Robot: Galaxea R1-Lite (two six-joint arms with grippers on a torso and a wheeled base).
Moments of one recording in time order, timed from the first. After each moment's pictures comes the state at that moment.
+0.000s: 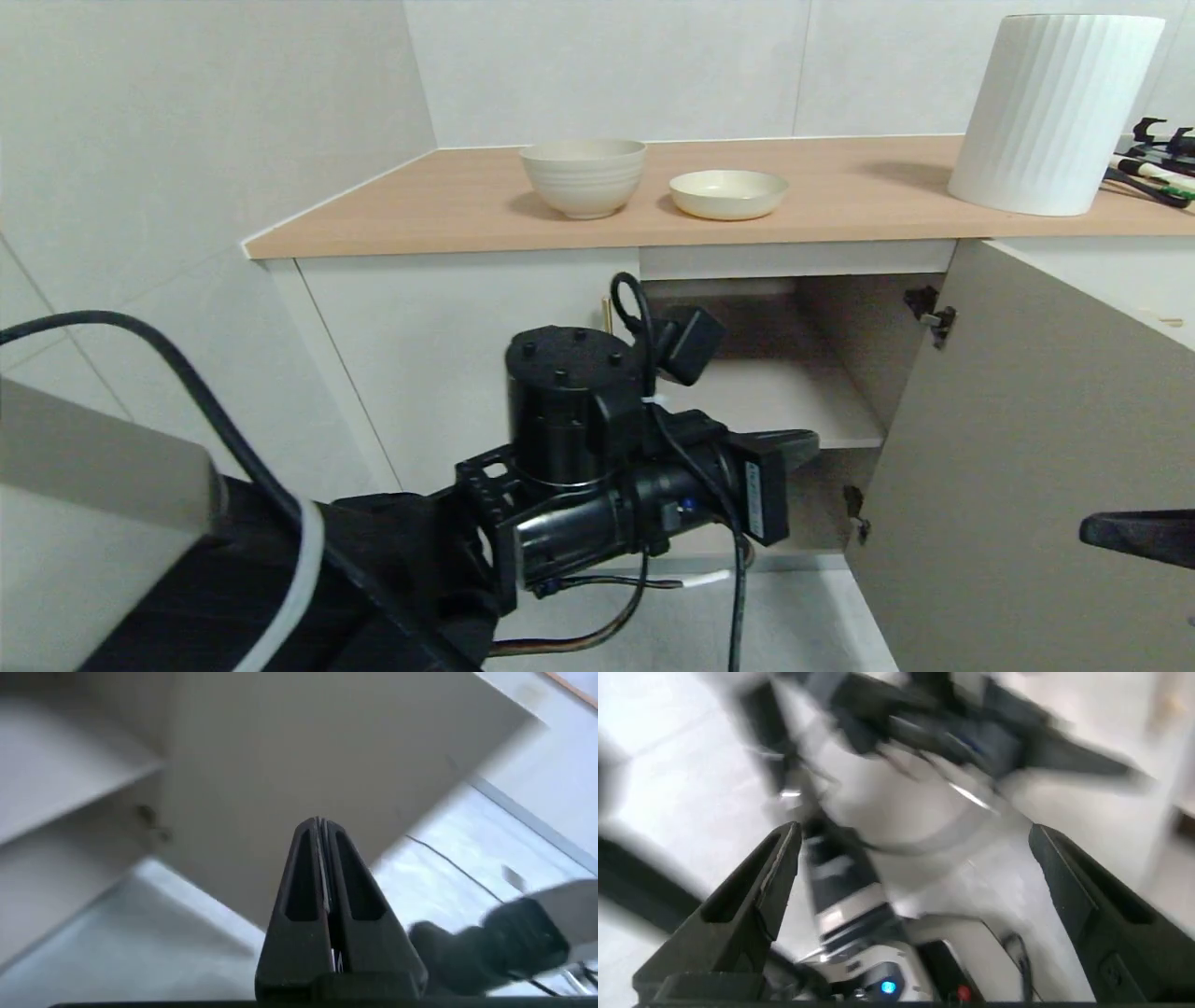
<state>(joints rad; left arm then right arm) -0.87 1.91 -0.93 -0.87 -0.24 -0.42 0.63 0.86 -0.62 -0.13 0.55 0.24</state>
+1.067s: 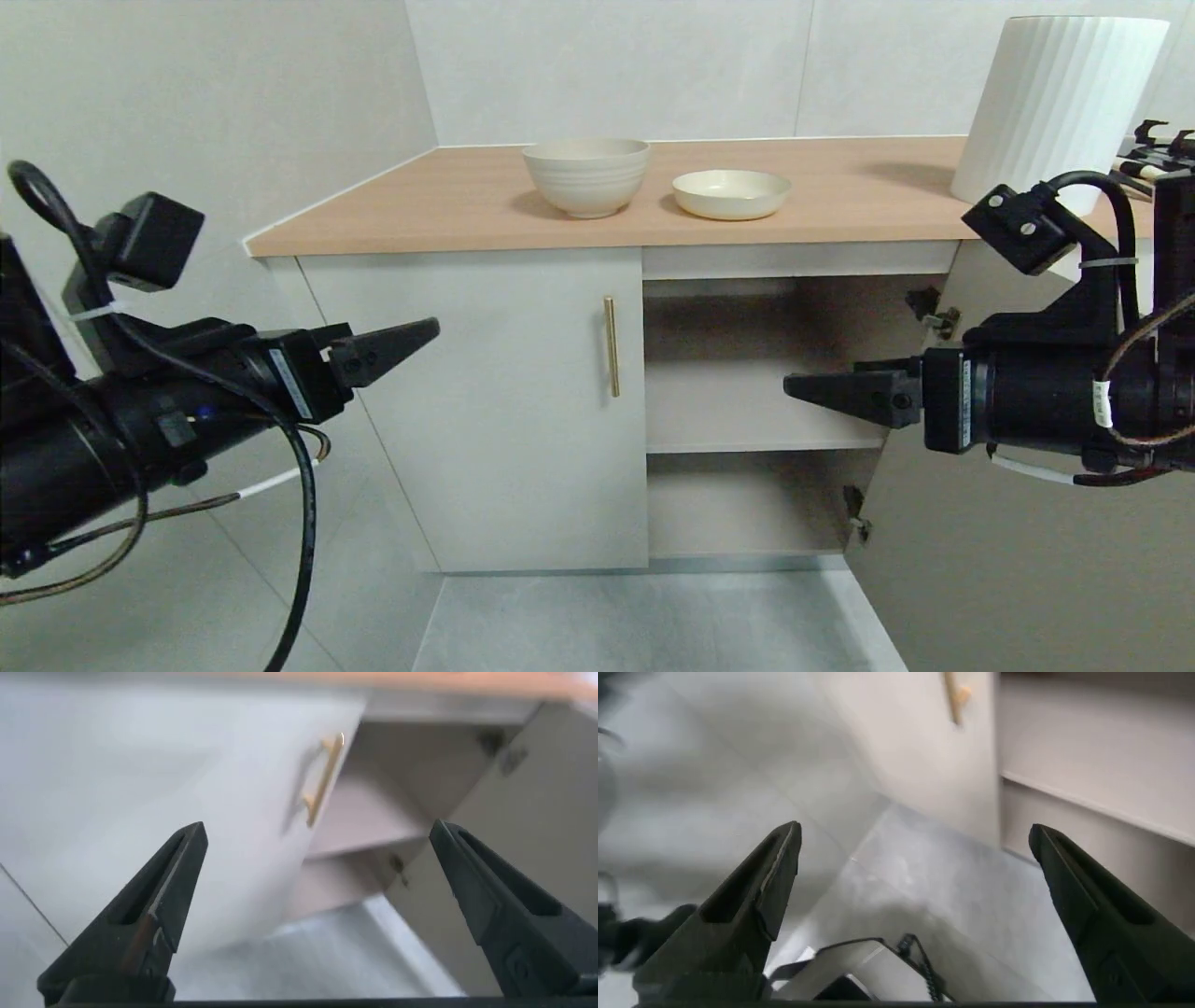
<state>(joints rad) -0.27 1.33 -0.67 -0.58 -0.16 -0.23 0.60 1.41 -0.96 -0.13 0.14 0.23</state>
